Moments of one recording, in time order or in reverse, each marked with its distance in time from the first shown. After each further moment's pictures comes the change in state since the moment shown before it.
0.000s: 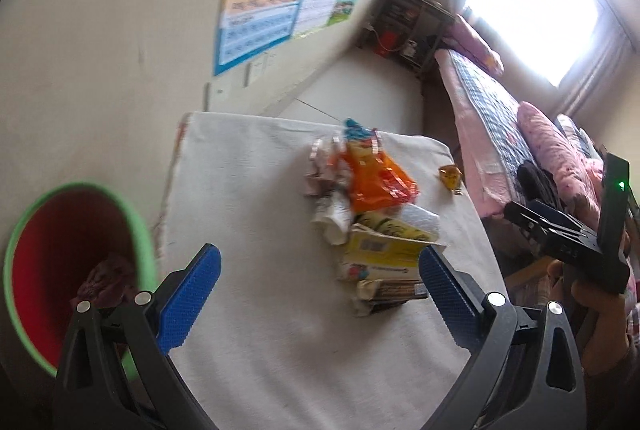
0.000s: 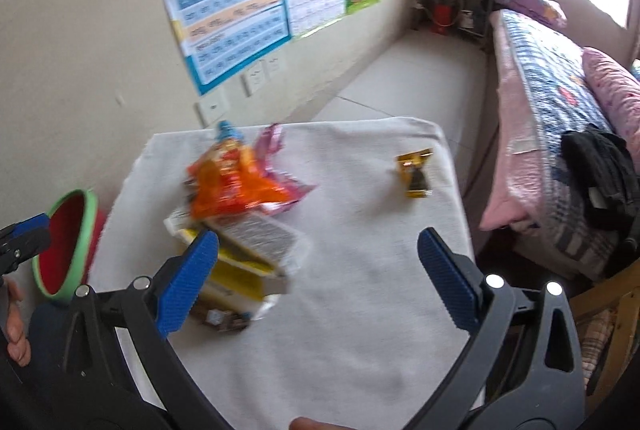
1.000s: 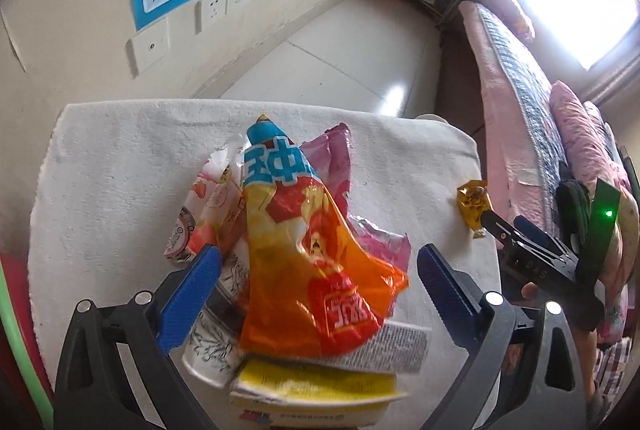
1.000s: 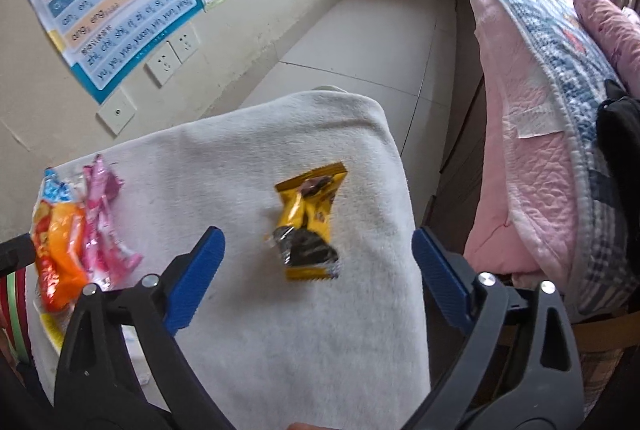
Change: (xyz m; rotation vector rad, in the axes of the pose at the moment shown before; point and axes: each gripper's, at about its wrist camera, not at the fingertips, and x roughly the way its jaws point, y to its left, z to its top) left arm 0.192 -0.072 0.086 -0.076 0.244 0.047; right arm 0.160 -0.122 0.041 0.147 0.160 -0.063
